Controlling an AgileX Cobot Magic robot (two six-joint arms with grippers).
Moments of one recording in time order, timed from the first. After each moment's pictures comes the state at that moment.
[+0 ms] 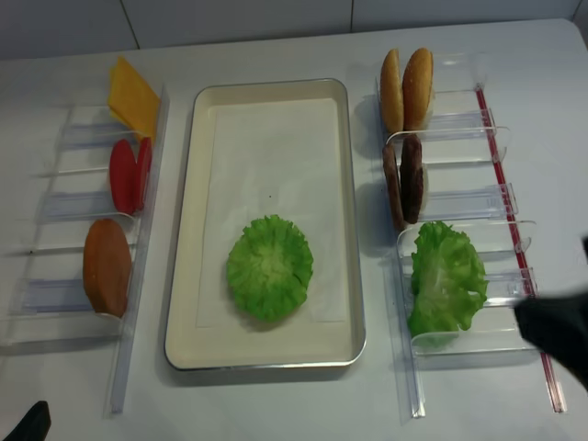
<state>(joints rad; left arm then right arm) -0.05 -0.02 -0.49 -0.04 1.18 -0.01 0.61 0.64 -0.93 0.13 1.26 0.07</state>
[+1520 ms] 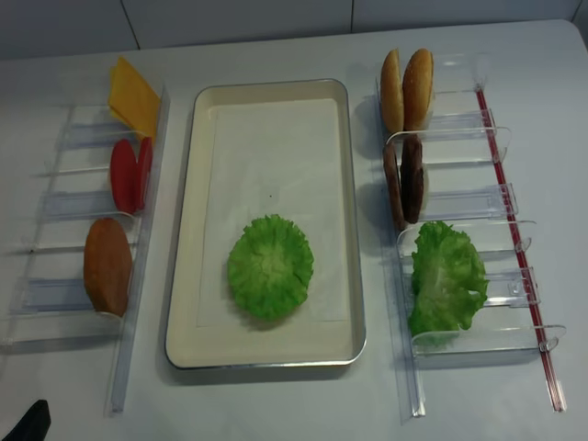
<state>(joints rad) -0.05 -0.02 -0.49 -0.04 1.18 -0.01 -0.11 -0.02 -0.49 0.14 1.14 -0.12</state>
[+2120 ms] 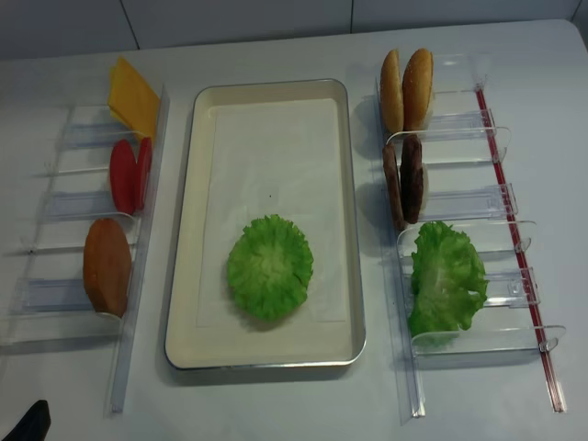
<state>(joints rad) -0.05 -0.02 -0.49 -0.04 1.18 -0.01 -0.11 -0.02 -0.49 0.15 1.14 -0.12</state>
